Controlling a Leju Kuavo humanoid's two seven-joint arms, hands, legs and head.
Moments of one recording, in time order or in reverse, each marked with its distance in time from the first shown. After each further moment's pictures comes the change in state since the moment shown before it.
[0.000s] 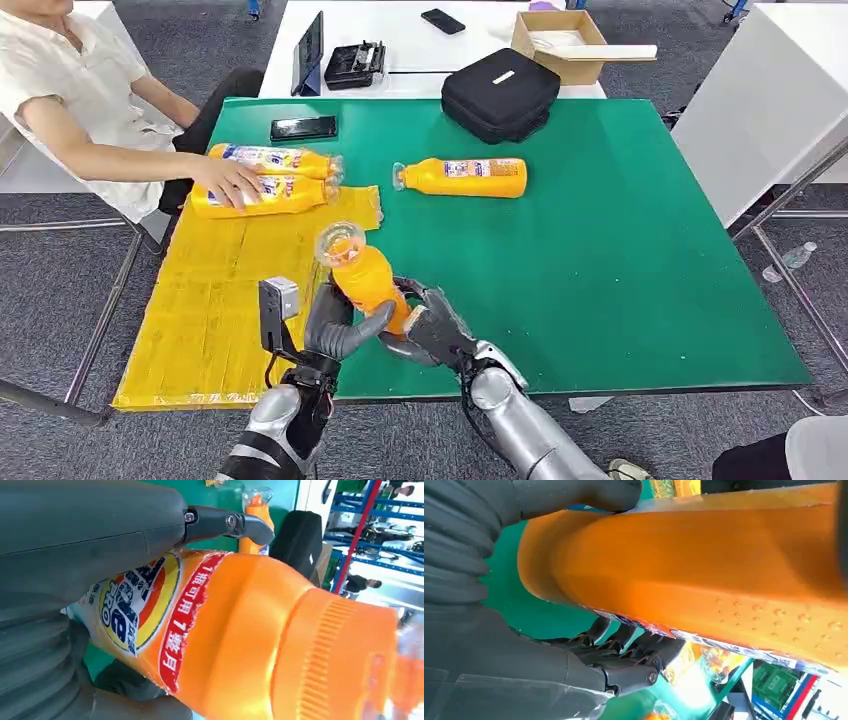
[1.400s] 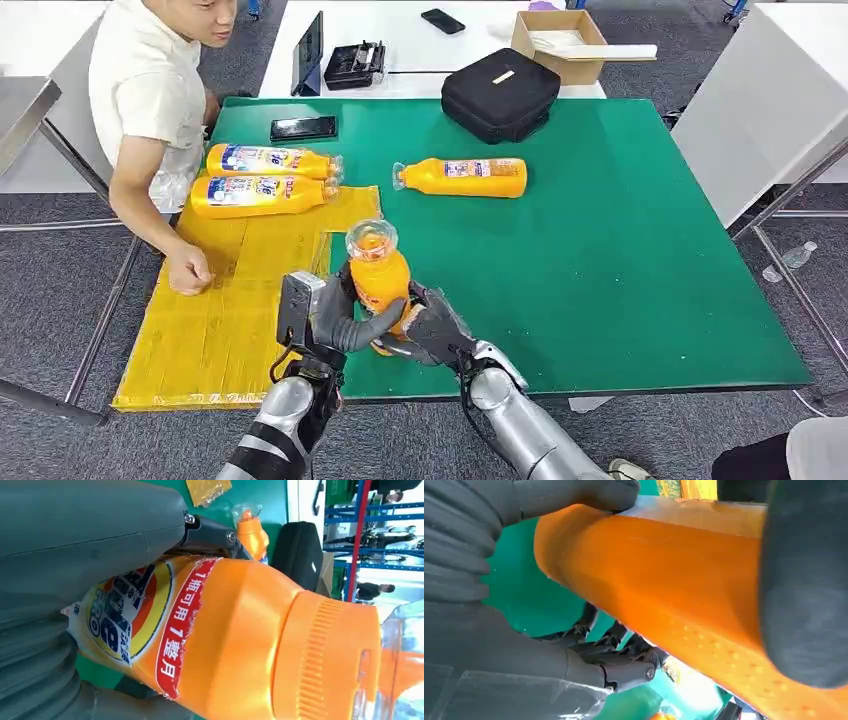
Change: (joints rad) left arm -0.040 -0.004 -0.040 0.035 -0.166 0.111 -0.015; right arm -0.004 -0.002 0.017 0.000 -0.011 -0.014 0.021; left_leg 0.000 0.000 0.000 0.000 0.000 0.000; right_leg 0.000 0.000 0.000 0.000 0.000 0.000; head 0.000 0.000
